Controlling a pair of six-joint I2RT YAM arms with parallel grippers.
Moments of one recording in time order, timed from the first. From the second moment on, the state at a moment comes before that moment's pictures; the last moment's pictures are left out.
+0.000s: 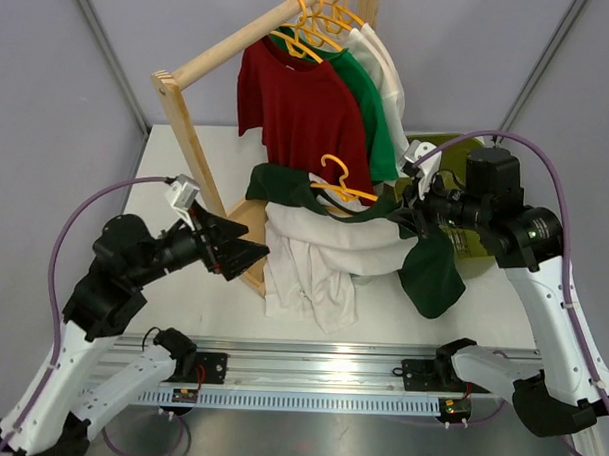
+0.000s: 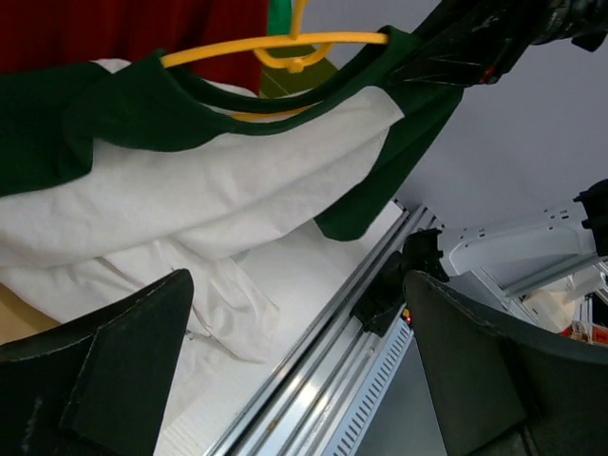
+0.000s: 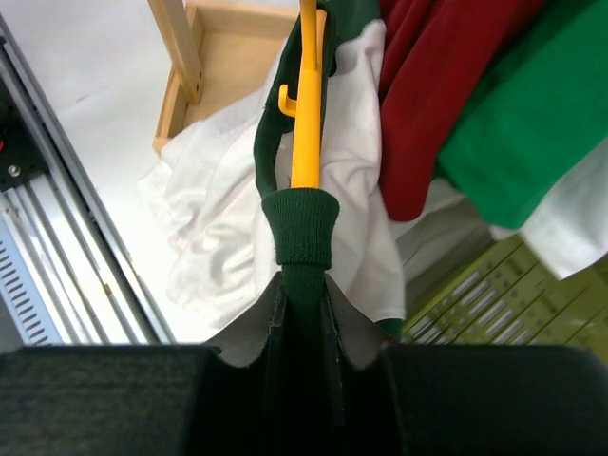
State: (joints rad) left arm -0.45 0.61 1.05 -0.52 0.52 -0.48; right arm 0.39 1.10 1.58 -0.99 -0.52 -0.37
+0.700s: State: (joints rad) left arm -0.89 1.15 0.98 -0.16 -0.26 -0.85; right arm 0.30 1.01 1.44 -0.99 -0.64 -0.34
